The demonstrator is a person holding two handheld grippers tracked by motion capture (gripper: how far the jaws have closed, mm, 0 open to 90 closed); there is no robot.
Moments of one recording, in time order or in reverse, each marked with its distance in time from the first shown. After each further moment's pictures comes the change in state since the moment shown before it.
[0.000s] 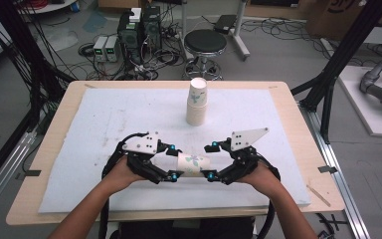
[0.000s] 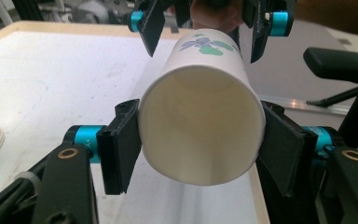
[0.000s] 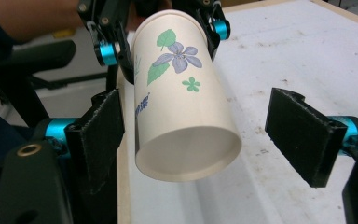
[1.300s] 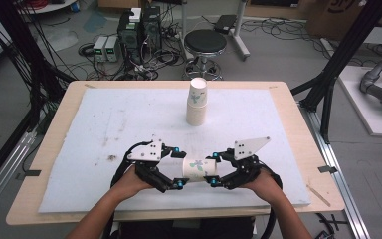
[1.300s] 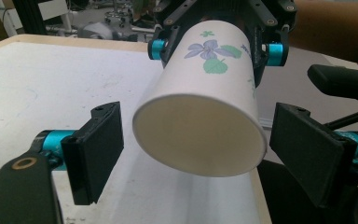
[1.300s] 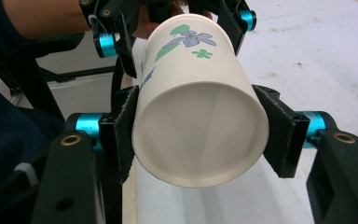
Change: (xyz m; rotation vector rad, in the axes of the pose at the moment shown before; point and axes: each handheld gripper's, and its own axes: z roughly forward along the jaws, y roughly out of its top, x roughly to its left) left arm -0.007 -0.029 0.027 -0.158 0.004 -0.035; right arm 0.002 -0.029 0.000 -0.010 0.039 -0.003
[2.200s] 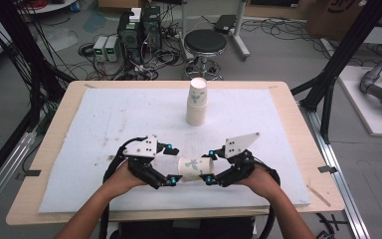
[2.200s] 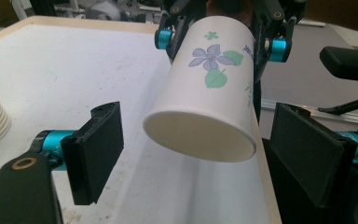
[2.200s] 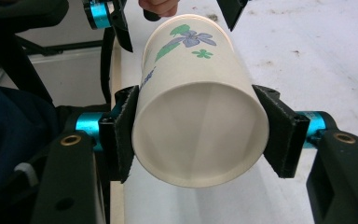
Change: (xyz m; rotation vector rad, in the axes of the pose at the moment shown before) left arm 0.004 0.010 -0.018 0.085 0.045 0.009; right arm -0.003 0.016 0.010 0.115 -0.034 -0.048
